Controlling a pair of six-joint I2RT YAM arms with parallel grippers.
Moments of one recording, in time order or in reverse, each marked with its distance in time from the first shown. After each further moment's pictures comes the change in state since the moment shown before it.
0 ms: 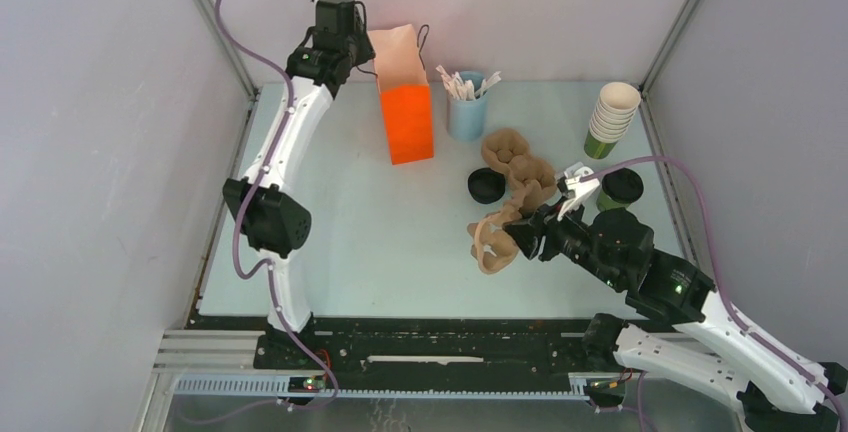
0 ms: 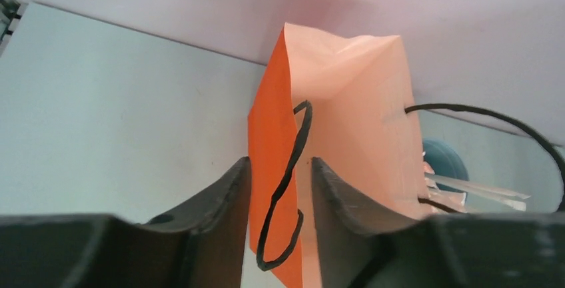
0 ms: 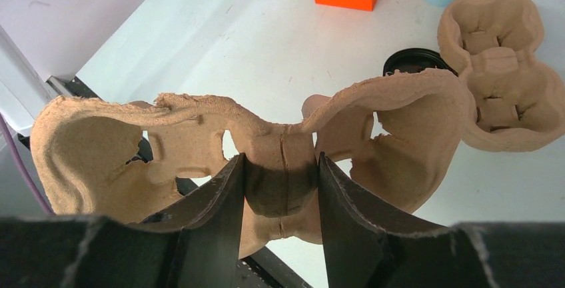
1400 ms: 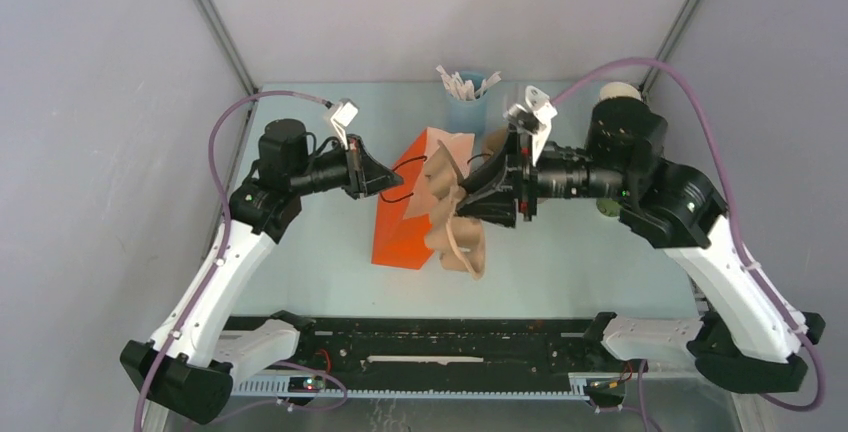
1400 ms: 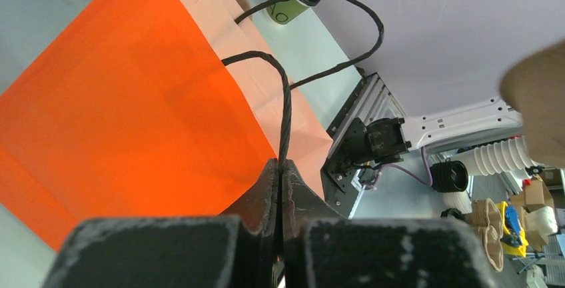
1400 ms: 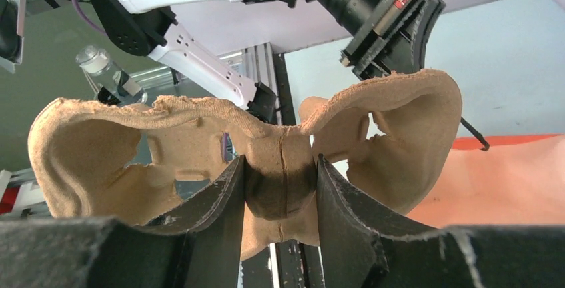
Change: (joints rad) left arm -0.056 -0.966 -1.147 0.235 1.040 -0.002; right arm -0.041 0.507 0.830 -0.204 -0.743 -0.217
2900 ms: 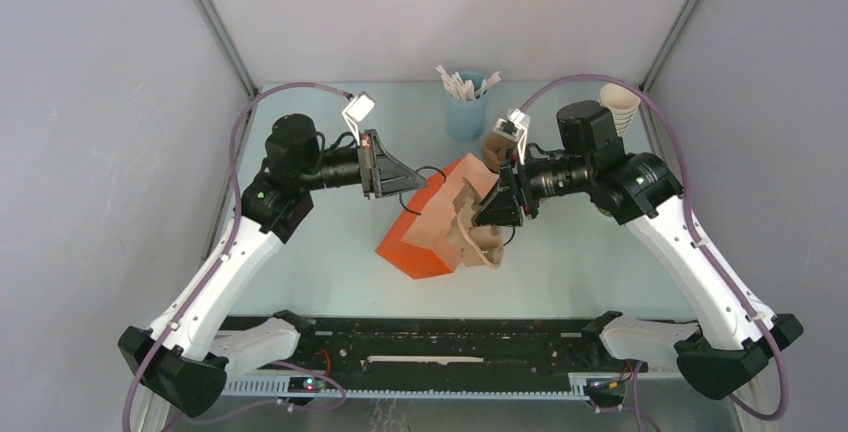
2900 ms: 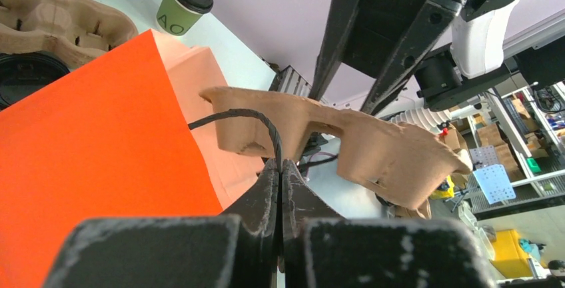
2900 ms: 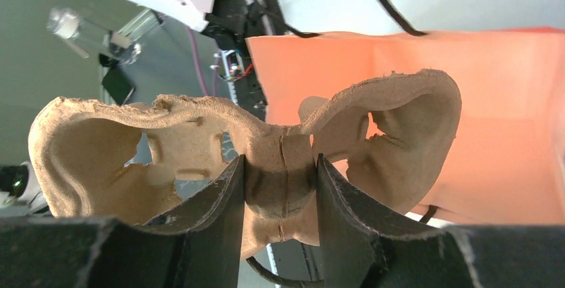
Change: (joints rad) left arm -0.114 0.027 0.025 0.224 0.157 -0.195; right arm -0.327 0.047 -0.261 -0.149 -0.339 -0.063
